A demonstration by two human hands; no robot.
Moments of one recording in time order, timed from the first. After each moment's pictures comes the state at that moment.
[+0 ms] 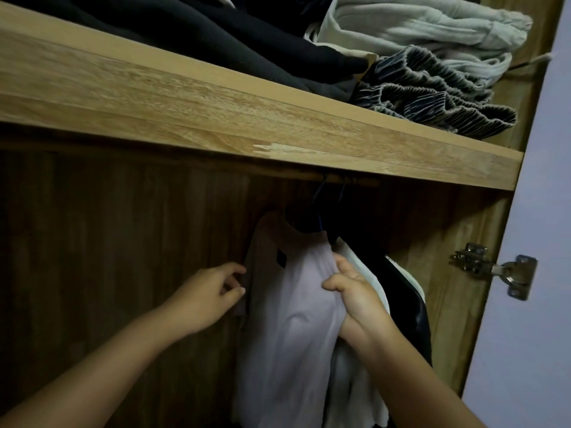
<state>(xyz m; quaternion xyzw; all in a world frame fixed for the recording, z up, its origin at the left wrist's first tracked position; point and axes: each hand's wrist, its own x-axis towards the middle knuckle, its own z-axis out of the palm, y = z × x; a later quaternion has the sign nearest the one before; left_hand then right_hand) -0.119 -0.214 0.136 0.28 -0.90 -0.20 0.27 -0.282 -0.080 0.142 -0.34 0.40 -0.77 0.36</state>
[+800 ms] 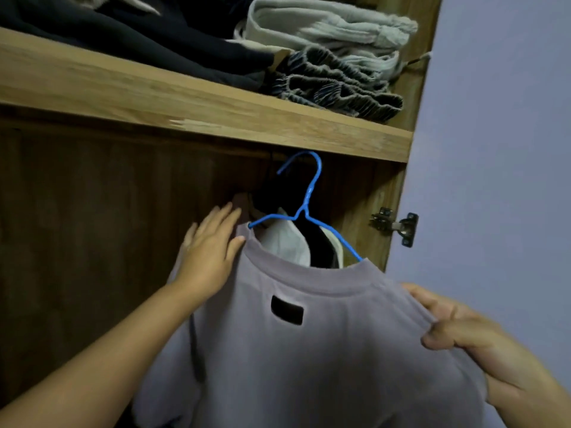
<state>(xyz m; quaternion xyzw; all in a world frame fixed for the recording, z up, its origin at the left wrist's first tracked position) -0.160 -0.126 0.127 0.26 -0.86 -0.05 0.44 -0.317 0.171 0.134 -0.41 0.41 -0.63 0.51</state>
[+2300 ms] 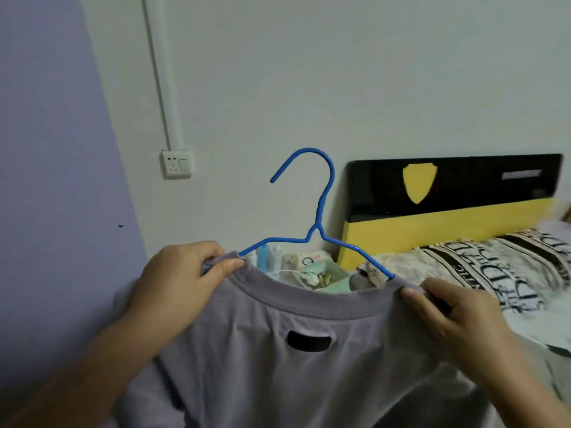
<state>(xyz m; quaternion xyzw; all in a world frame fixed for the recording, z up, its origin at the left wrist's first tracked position) -0.172 0.366 0.039 -0.32 -0.85 -0.38 0.16 0.029 0.622 0.034 0.19 0.92 -0.15 -0.30</state>
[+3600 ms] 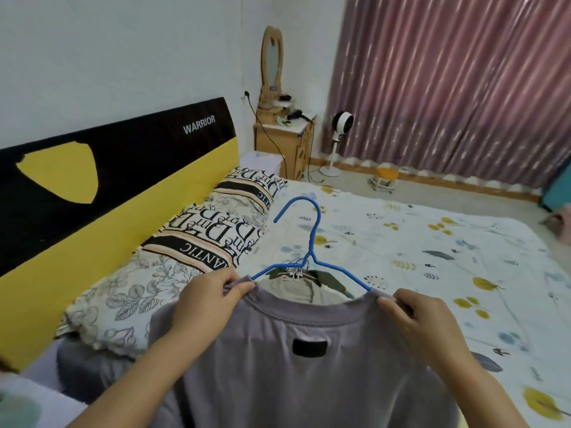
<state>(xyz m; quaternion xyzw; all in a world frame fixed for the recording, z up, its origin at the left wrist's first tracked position) 0.051 0.964 -0.050 -0.64 -0.66 -0.37 -0.15 0.354 0.942 -0.046 0.70 0.65 -0.10 -0.26</state>
